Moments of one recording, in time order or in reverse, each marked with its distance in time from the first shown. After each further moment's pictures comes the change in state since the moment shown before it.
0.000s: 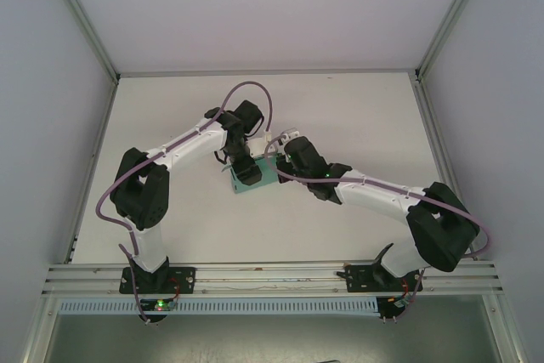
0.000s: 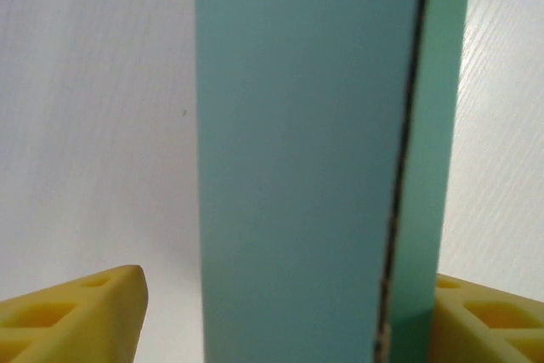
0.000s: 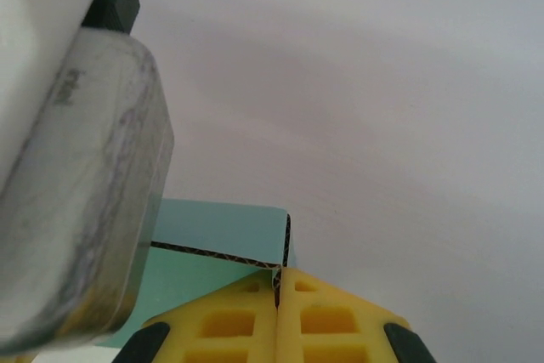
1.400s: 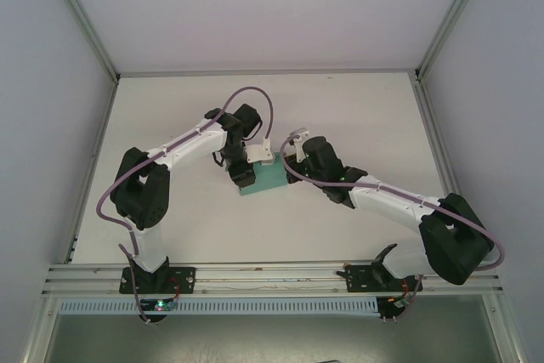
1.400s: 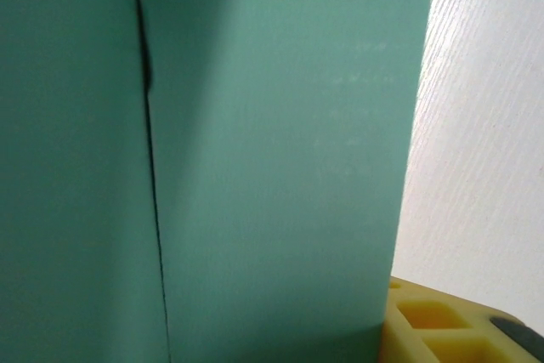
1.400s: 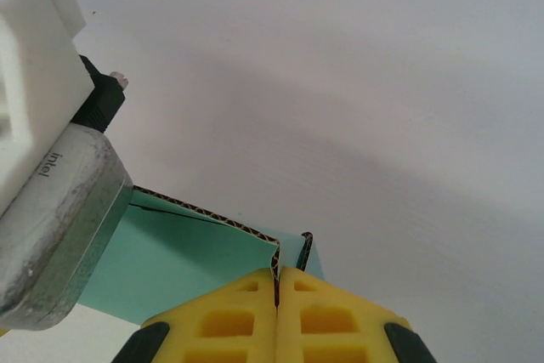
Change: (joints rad) left arm 0.003 0.005 -0.013 -0.075 0.016 0.094; right arm -0.078 -0.100 -0.138 0.152 -0.165 -0.050
